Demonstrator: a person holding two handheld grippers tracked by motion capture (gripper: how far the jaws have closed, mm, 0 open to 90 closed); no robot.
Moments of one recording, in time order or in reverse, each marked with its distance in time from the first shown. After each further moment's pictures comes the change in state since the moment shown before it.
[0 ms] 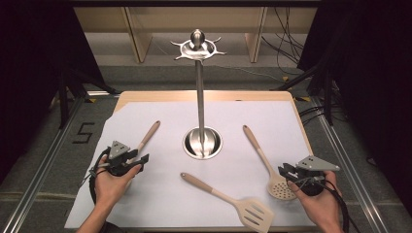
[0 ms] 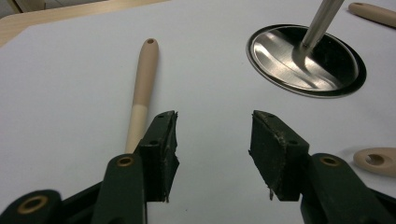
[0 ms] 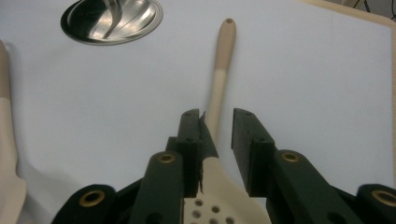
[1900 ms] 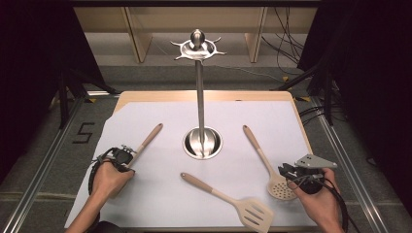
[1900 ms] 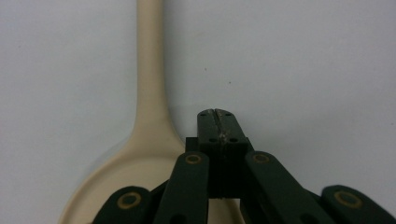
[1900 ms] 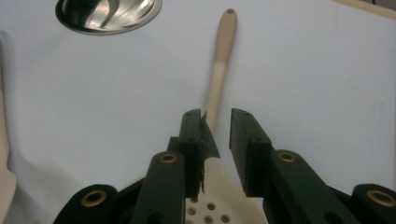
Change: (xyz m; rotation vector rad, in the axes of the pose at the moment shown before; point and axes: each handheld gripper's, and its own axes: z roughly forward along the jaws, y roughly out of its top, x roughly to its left) left arm 0.016 0.000 0.021 0.616 0.059 0.106; right arm -0.001 0.001 0.003 0.048 0.009 -0.002
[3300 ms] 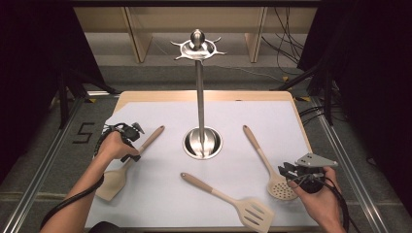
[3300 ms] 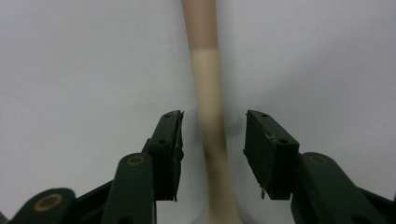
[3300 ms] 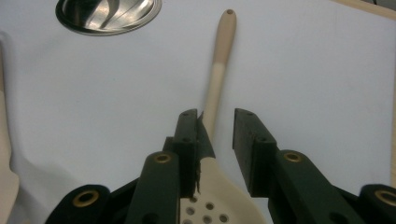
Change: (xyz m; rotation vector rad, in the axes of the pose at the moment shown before) left arm 0.039 0.076 0.017 0.152 -0.062 0.206; right arm -0.002 0.002 -0.001 -0.006 -0.008 -0.001
